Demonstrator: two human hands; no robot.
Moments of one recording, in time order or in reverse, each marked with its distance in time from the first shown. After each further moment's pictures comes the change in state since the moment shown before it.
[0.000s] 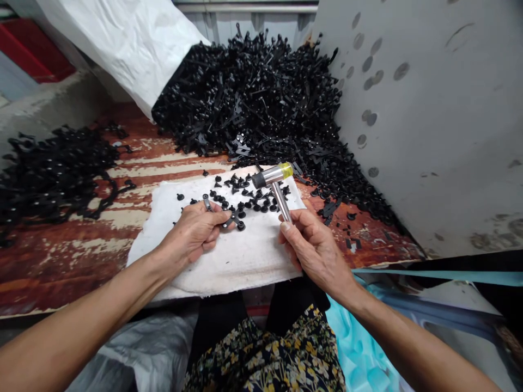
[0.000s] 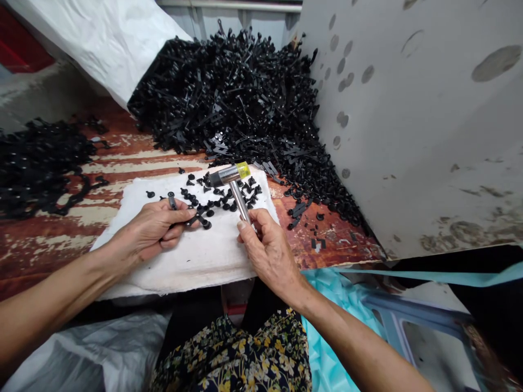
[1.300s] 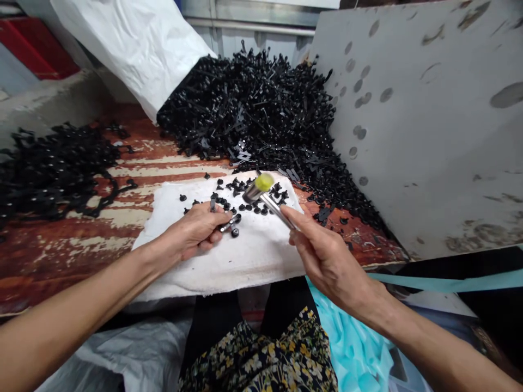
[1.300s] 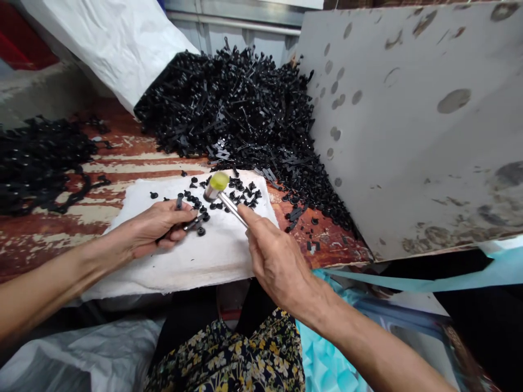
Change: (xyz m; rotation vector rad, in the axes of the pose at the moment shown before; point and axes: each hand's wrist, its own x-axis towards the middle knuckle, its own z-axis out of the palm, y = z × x) left_hand 0.001 0.010 -0.013 0.153 -0.111 -0.075; right_hand -0.010 -0.014 -0.020 -0.676 -0.047 -0.442
